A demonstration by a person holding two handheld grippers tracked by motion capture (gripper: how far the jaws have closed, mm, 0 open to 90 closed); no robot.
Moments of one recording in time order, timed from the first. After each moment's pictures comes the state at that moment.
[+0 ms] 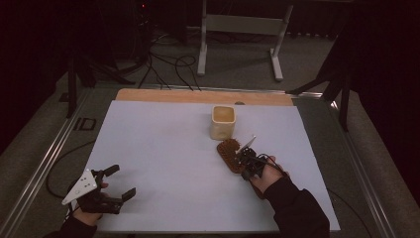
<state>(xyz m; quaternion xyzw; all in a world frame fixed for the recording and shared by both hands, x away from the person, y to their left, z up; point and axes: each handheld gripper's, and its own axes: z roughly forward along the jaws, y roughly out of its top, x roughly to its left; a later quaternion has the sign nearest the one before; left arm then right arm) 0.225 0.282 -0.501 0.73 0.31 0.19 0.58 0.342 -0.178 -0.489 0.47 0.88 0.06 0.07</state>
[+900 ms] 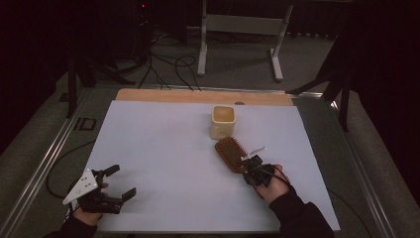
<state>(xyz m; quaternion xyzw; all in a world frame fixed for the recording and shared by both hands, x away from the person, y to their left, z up) 0.226 0.282 -0.501 0.73 0.31 0.19 0.58 0.311 -0.195 -0.492 0.44 0.87 0.17 0.14</state>
